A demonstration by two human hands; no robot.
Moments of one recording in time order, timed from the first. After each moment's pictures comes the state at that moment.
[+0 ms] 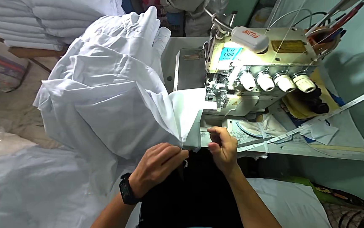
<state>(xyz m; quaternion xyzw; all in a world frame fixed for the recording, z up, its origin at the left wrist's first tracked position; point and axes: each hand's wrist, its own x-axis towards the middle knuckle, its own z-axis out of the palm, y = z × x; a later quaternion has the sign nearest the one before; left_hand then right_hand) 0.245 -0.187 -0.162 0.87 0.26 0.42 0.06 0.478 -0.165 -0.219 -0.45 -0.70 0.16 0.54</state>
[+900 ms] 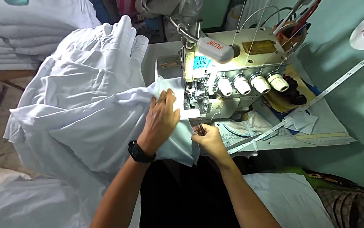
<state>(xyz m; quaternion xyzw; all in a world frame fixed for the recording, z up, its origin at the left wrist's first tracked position) 0.306 -0.059 -0.138 0.84 0.47 0.21 0.13 0.478 -0.128 -0.199 -0.61 -0.47 0.46 0.43</state>
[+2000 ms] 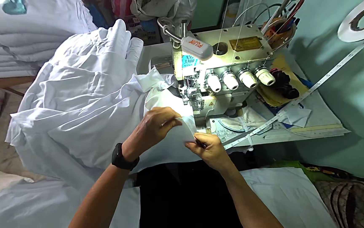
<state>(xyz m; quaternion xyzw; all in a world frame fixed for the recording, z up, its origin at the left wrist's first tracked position) 0.289 -0.073 -0.120 0.89 0.26 0.30 0.21 0.489 -0.162 -0.199 -0.42 -0.63 0.37 0.54</state>
